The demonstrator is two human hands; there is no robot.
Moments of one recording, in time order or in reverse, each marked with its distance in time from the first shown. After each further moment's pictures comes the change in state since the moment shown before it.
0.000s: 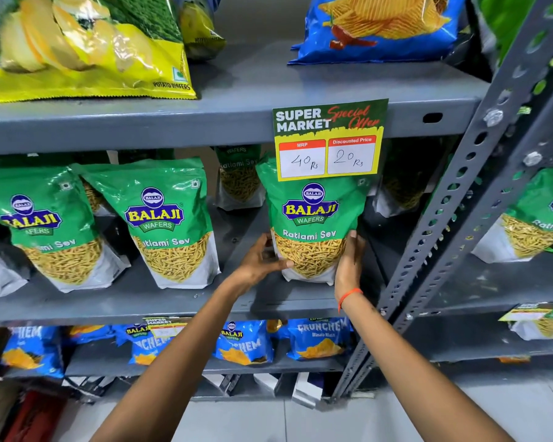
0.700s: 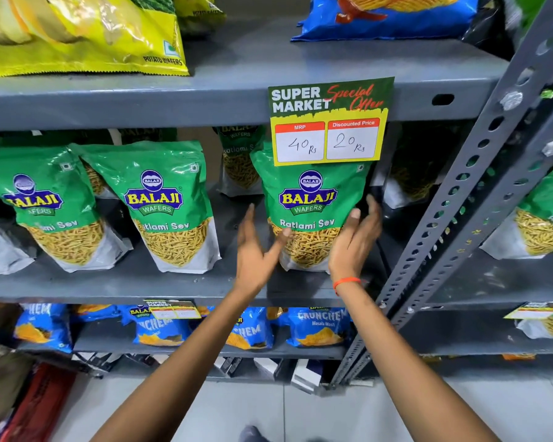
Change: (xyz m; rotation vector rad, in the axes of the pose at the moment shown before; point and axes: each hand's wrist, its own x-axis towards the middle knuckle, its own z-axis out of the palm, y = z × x) left_hand -0.035 0.014 0.026 0.273 0.499 0.265; right_hand -0.010 -0.032 0.011 -0.251 0.227 -0.475
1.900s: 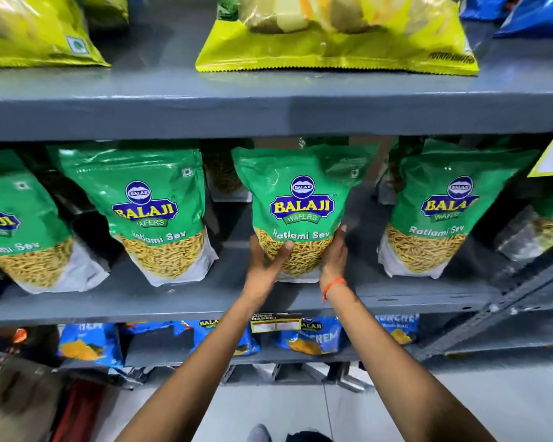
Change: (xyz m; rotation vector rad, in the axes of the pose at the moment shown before) left_hand 0.042 -0.113 -0.177 -0.334 -0.114 -0.111; right_hand -0.138 -0.042 0.195 0.276 -0.113 0.702
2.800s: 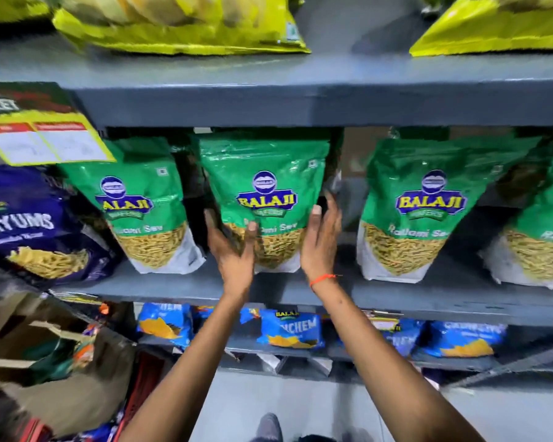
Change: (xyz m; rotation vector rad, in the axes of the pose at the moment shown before) left_hand 0.012 -0.007 -0.203 0.144 0.499 0.128; right_hand -0.096 0.064 0.160 -0.357 -0.204 -0.667
